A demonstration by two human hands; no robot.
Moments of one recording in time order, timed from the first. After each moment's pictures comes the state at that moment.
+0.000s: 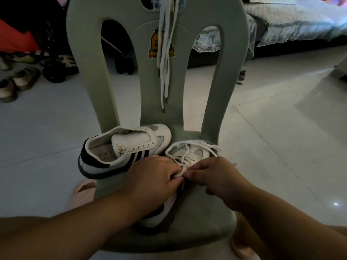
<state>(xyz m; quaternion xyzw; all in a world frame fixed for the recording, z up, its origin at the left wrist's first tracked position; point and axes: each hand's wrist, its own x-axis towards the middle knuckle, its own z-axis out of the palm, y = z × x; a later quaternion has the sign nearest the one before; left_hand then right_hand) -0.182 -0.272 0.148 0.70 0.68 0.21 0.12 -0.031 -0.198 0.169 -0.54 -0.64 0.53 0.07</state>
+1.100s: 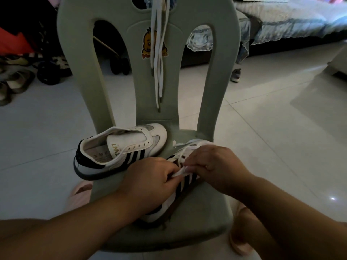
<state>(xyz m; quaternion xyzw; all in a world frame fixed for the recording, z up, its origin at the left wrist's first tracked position) -0.176 -0.271 0.144 0.68 0.68 0.23 0.13 -0.017 -0.172 0.163 -0.29 -0.94 0.18 0.07</state>
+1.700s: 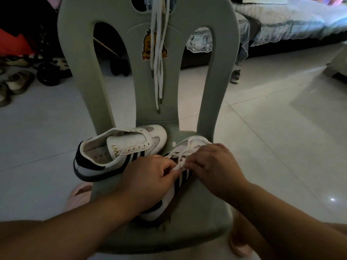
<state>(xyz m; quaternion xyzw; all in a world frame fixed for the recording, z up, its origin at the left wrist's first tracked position) -0.179 -0.268 0.146 0.63 0.72 0.25 0.17 -0.021 -0.178 0.150 -0.32 -0.93 0.12 0.16</state>
